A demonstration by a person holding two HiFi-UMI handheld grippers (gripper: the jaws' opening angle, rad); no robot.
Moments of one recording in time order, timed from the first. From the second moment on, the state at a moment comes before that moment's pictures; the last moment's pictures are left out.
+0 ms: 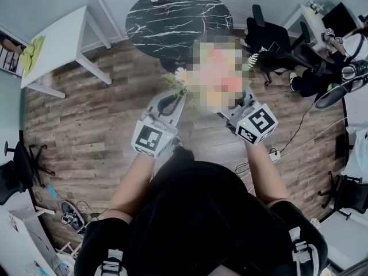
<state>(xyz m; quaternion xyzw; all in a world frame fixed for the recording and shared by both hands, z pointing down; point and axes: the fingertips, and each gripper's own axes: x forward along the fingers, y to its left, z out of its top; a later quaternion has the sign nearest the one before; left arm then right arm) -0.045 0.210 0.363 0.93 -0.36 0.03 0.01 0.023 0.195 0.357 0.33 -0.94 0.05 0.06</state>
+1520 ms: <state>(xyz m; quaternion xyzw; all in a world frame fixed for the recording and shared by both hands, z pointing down) -0.092 0.055 0.362 0.93 -0.36 0.01 0.01 -0.012 0.035 0.361 0.34 -0.94 0.05 0.05</state>
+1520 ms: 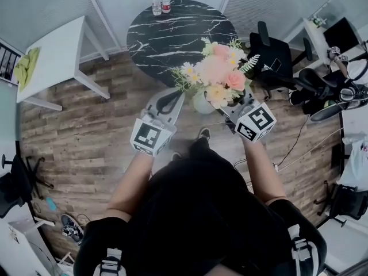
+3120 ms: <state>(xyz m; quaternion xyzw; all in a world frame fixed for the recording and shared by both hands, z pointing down) 0.071 -0.144 0.383 0.91 -0.42 0.04 0.04 0.153 -0.173 0.392 0.30 -0.95 0.06 0.03</state>
